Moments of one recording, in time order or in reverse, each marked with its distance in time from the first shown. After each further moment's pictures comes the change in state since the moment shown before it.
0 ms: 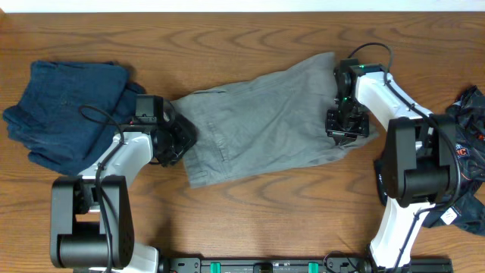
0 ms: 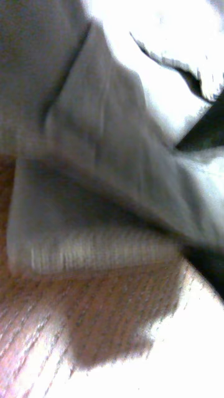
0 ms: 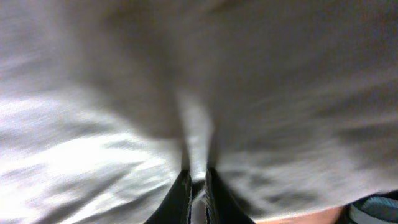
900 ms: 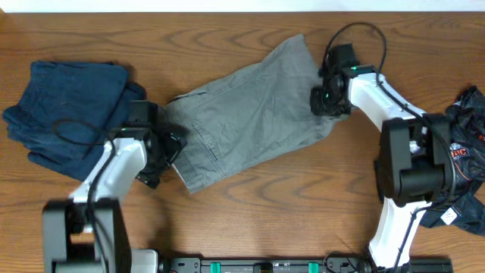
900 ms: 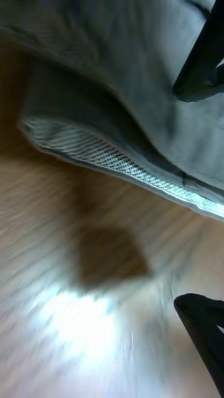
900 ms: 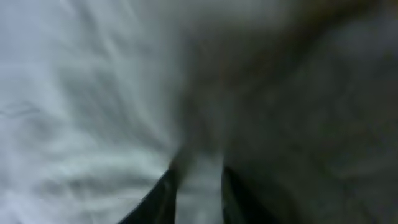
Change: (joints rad) left arm 0.023 -0.101 -0.006 -0.235 -0.246 -0.218; right arm 0.037 0.020 -0.005 0.412 -0.130 -0.089
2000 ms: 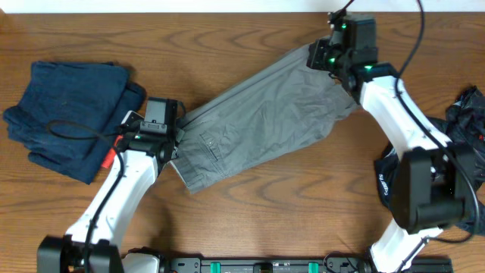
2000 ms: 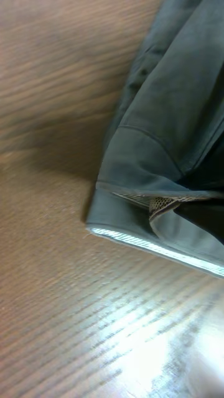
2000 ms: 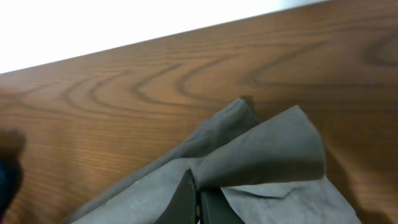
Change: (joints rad) left arm -0.157 -0.156 0.011 0.103 -0.322 -0.214; right arm 0.017 -0.180 -0.024 0.548 -0.077 0.159
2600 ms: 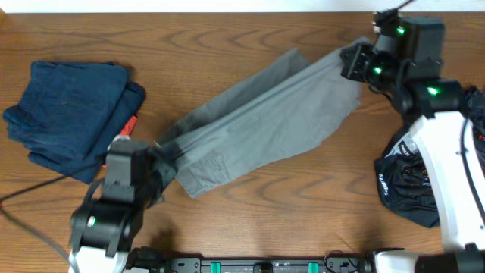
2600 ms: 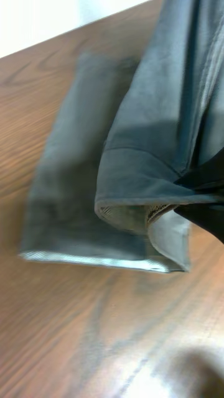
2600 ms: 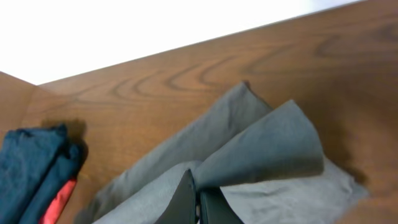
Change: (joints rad) left arm -0.030 -0.585 0.006 -0.363 0.203 0.124; right arm -0.086 -0.400 0.000 -0.369 -0.084 0.005
